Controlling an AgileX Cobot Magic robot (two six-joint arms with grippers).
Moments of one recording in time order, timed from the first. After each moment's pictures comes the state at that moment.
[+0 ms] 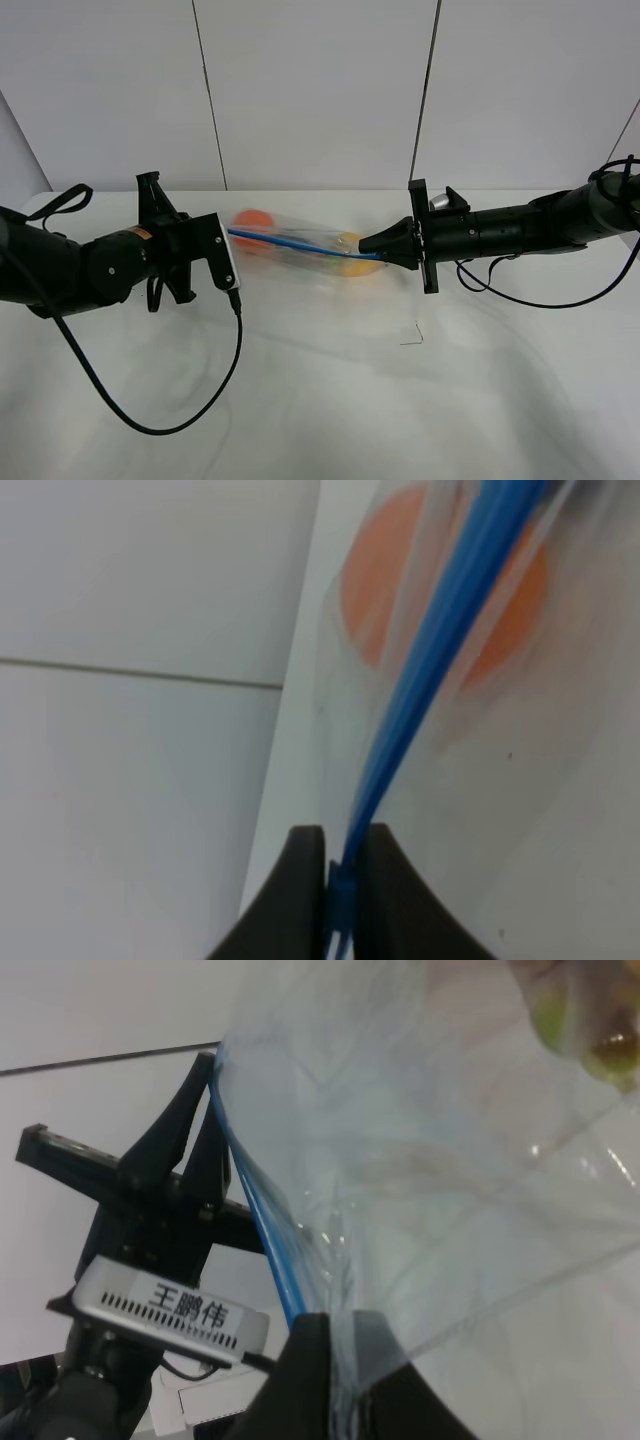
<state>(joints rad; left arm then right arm) -0.42 1.73 -0.68 -0.50 -0.70 1.63 0.05 2.12 -1.11 1.56 1.21 -0.86</state>
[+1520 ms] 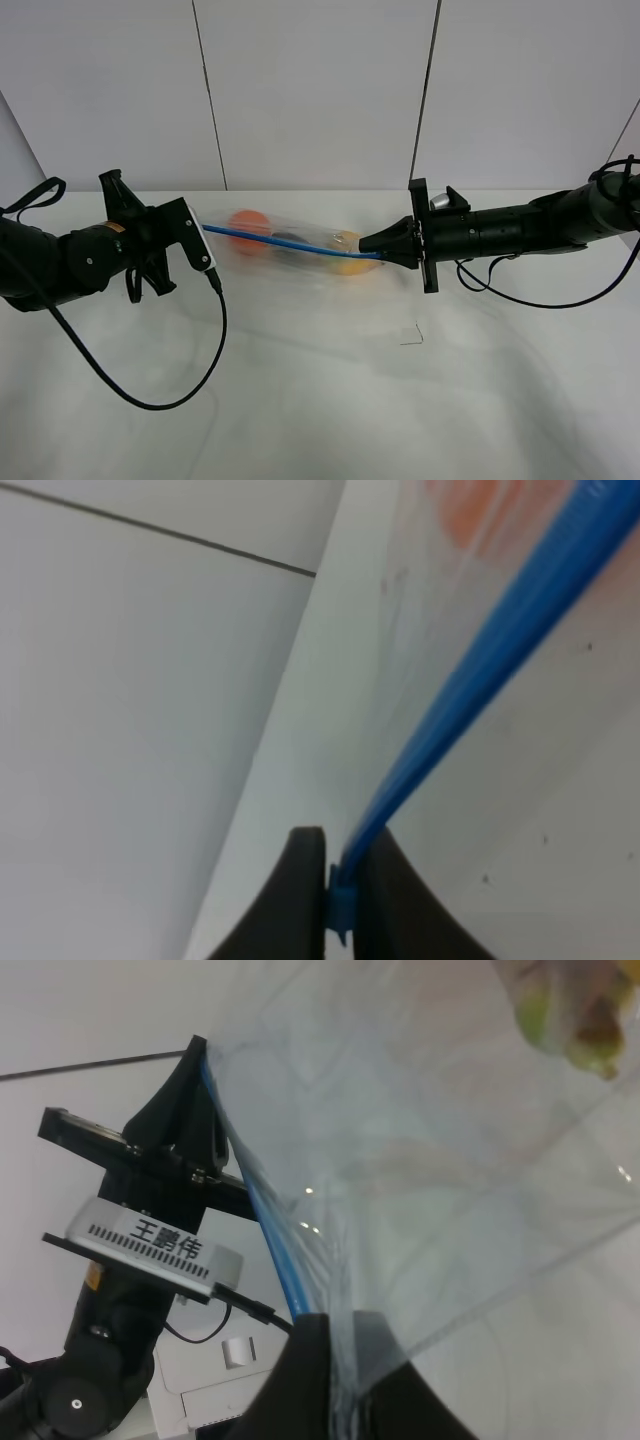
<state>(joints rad) -0.33 1.73 -0.68 -0.49 -0.70 1.51 0.05 2.12 -1.11 1.57 1.21 -0.86</state>
